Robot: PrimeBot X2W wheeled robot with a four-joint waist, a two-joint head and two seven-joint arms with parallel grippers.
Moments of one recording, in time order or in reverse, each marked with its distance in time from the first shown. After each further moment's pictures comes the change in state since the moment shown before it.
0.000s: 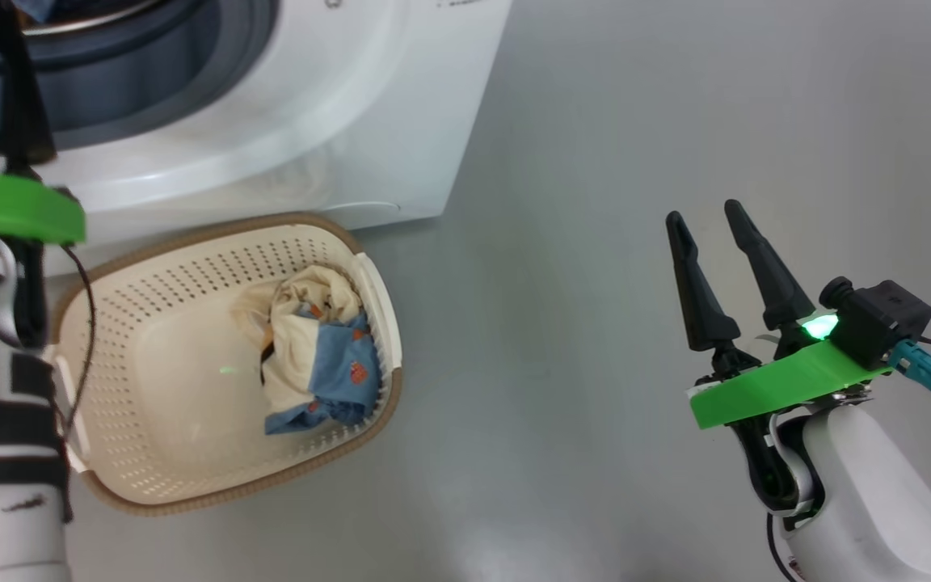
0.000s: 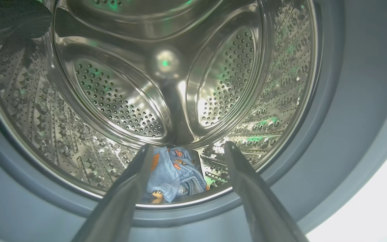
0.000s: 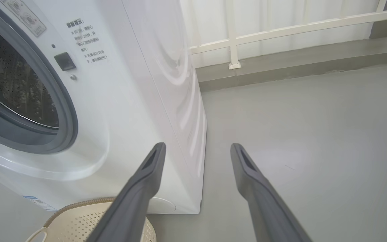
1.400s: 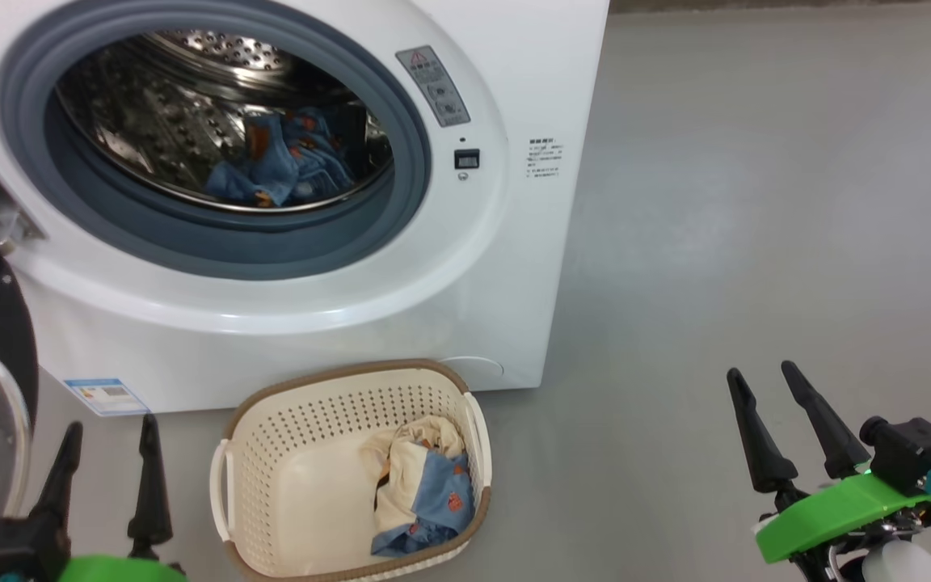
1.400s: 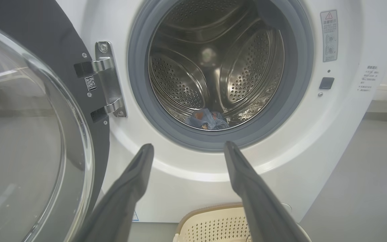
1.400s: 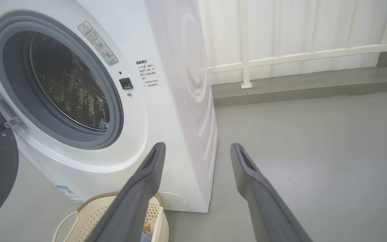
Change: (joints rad) left arm 0.767 -0.141 0.069 -0.345 0.018 0.000 0.001; right arm 0.267 -0.111 -0.028 0.035 0.023 0.000 0.000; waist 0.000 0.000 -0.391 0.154
